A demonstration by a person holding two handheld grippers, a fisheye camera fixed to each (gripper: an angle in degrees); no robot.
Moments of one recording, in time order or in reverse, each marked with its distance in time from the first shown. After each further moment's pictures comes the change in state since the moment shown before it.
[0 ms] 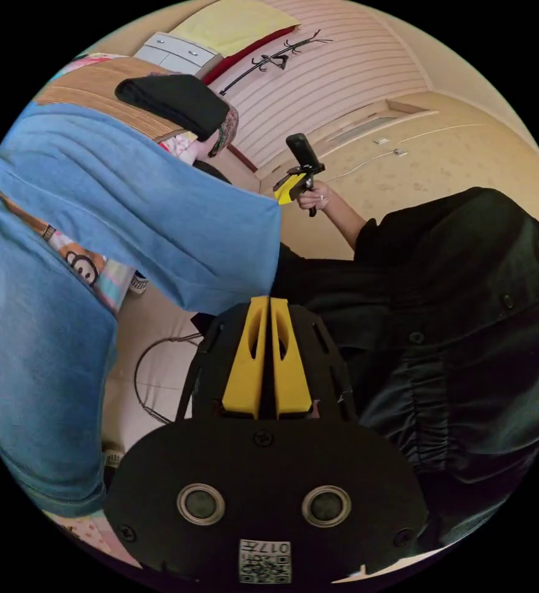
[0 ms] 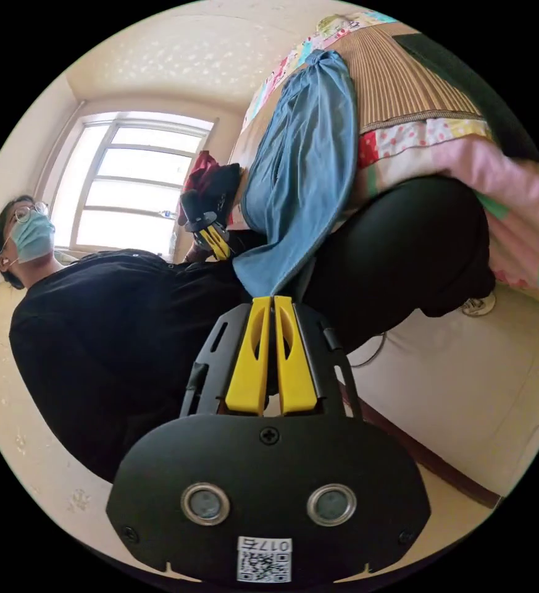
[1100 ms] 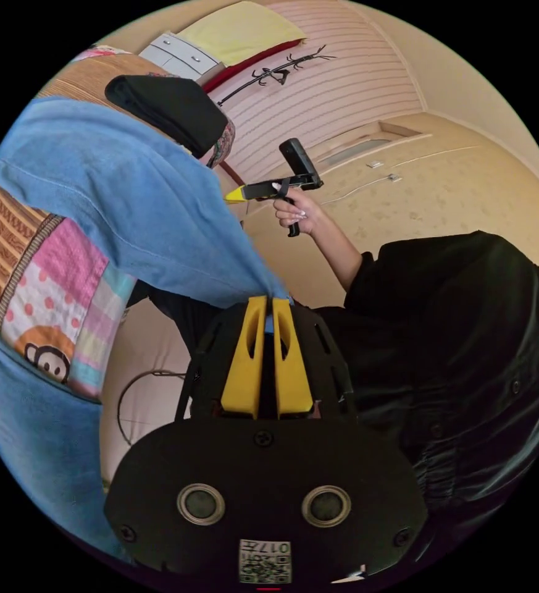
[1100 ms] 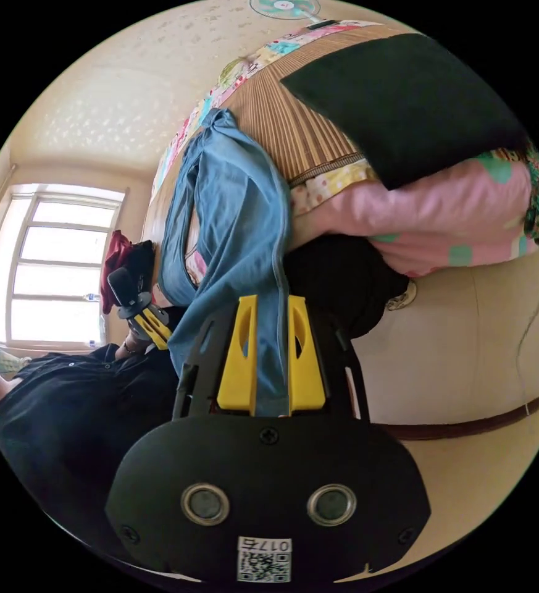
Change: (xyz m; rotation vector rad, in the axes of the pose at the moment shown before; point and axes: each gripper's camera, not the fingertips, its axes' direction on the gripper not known) left arm -0.050 -0.073 0.054 0.081 0.084 -0.009; right arm 0.041 -0.107 -0.011 0.170 0.385 0.342
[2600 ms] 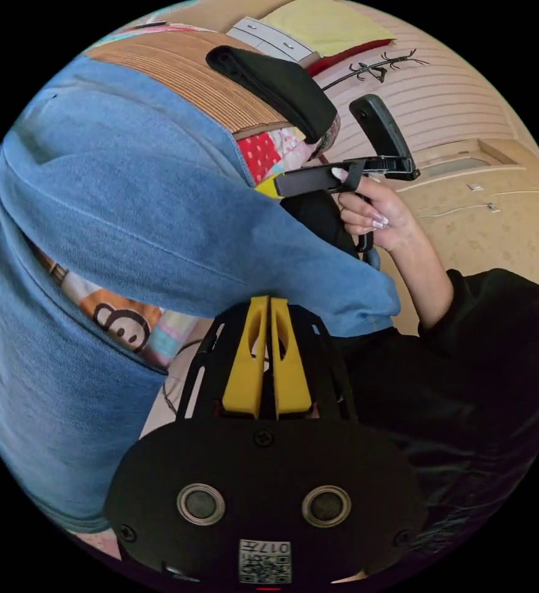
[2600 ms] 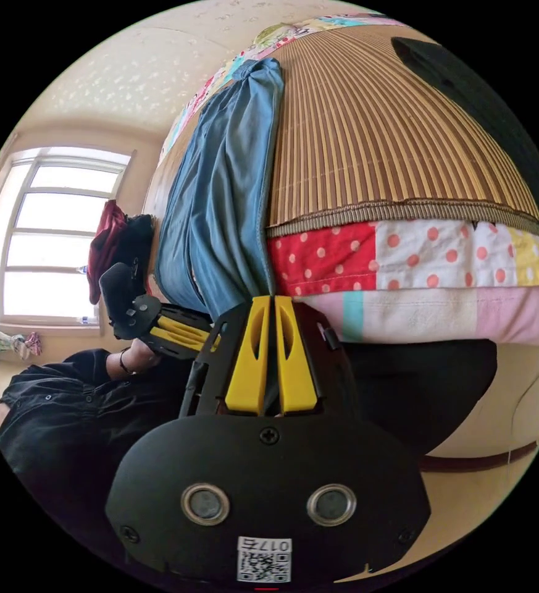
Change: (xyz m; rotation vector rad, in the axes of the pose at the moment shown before) left arm -0.028 -0.045 0.008 -0.019 -0.343 -0.200; right arm -0.070 -0.040 0.088 -0.031 -0.076 -0.128
